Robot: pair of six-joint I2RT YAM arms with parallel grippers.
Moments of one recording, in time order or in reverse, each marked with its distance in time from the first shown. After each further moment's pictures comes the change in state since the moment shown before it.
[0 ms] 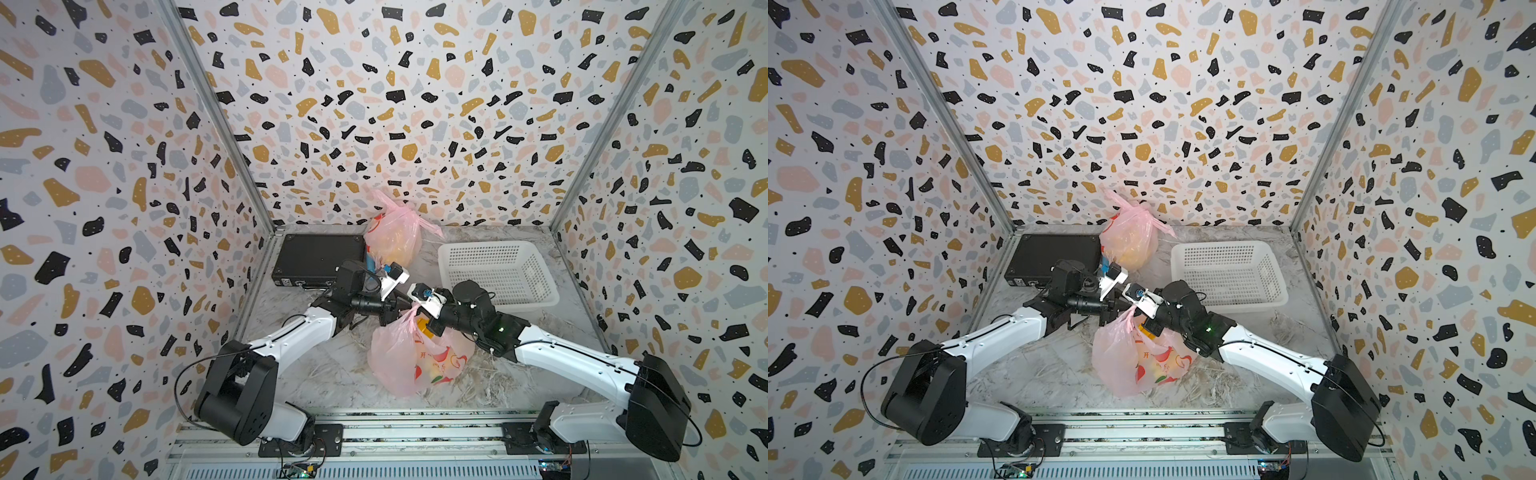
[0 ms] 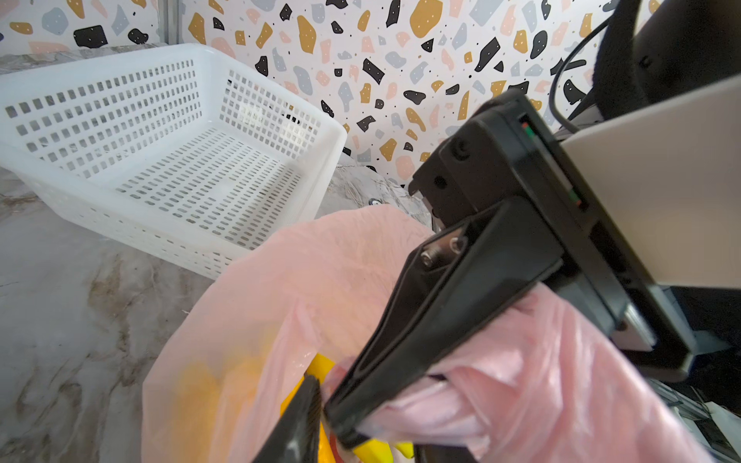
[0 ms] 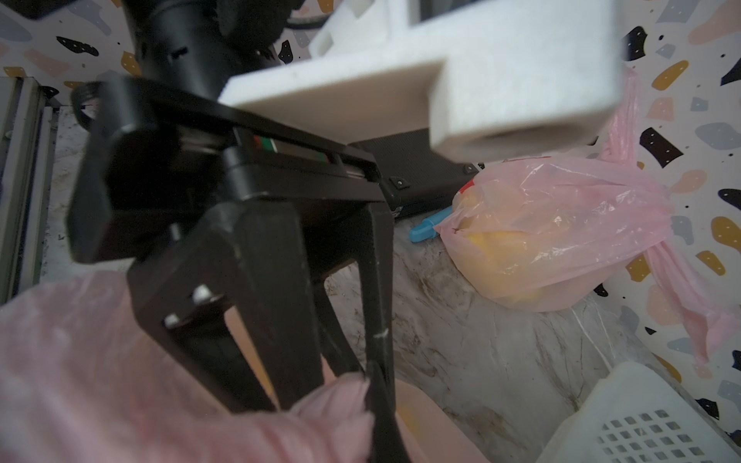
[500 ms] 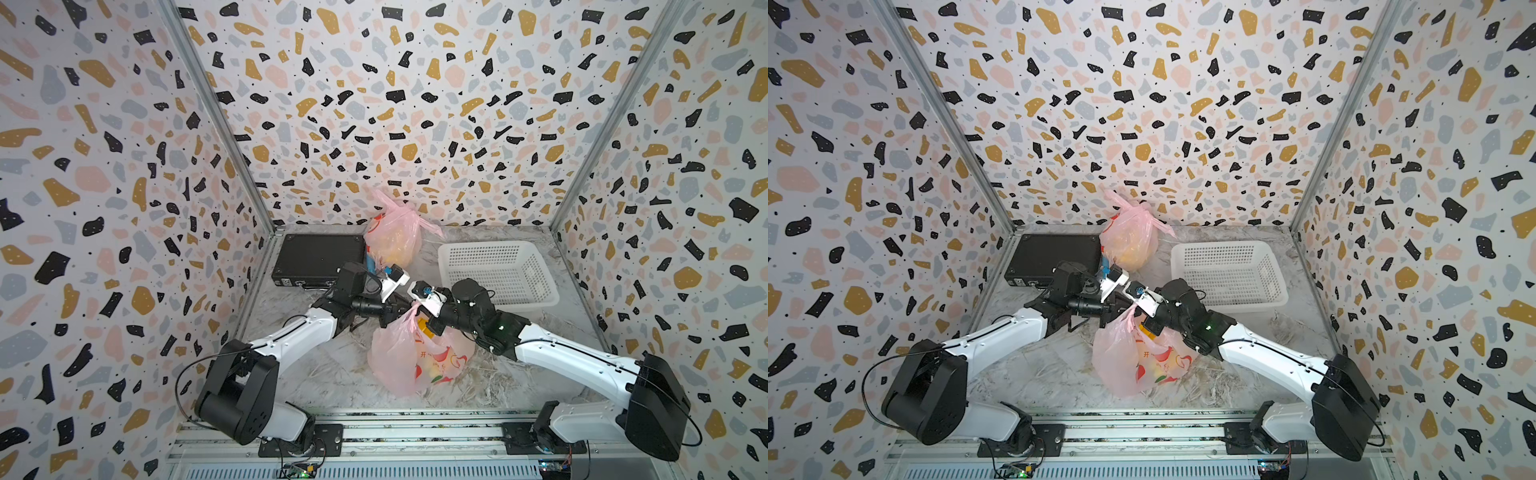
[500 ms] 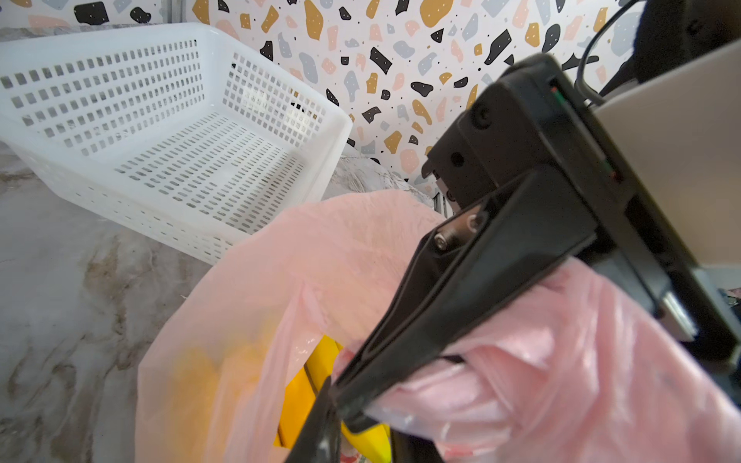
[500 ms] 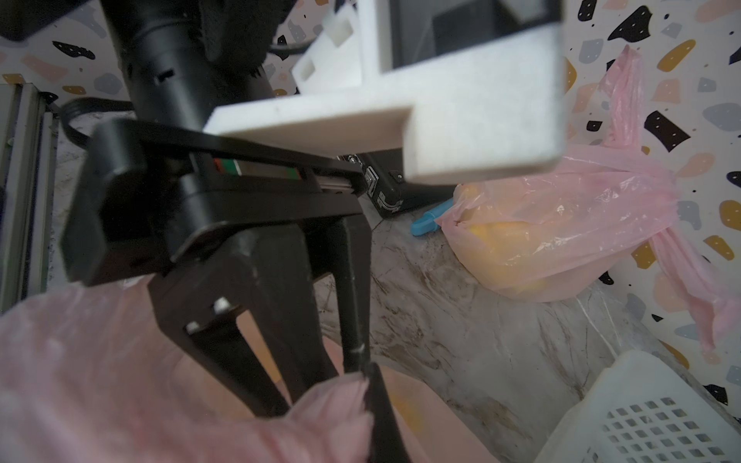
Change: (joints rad) left arm -0.009 0.003 -0.006 -0.012 -0.020 -0.005; right arm -0.001 0.005 0.024 -0.033 -0.003 0.030
